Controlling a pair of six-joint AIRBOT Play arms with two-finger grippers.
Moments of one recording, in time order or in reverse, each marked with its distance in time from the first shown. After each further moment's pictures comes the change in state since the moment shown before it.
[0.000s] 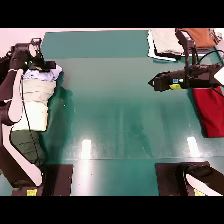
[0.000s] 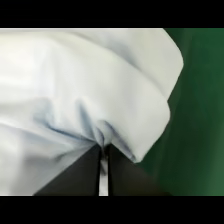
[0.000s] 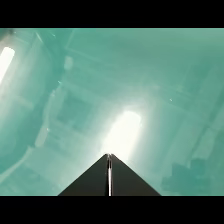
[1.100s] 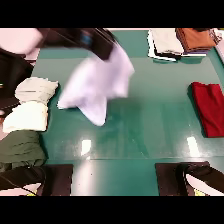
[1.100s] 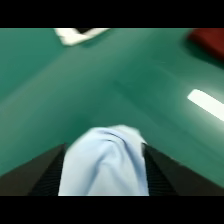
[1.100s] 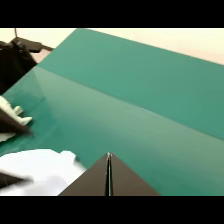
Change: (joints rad) left arm -0.796 0.591 -0.138 -0.260 0.101 0.273; right arm -0.007 -0.081 0.643 -0.124 0.081 0.000
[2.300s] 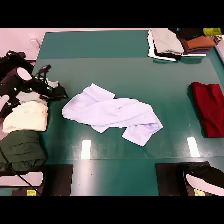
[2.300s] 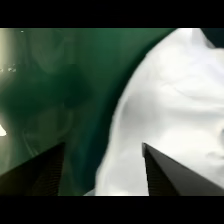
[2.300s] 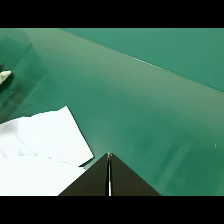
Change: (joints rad) left arm 0.783 -0.083 -0.737 -0.261 -0.050 -0.002; right arm 0.016 -0.142 0.091 -0.063 0.170 0.036
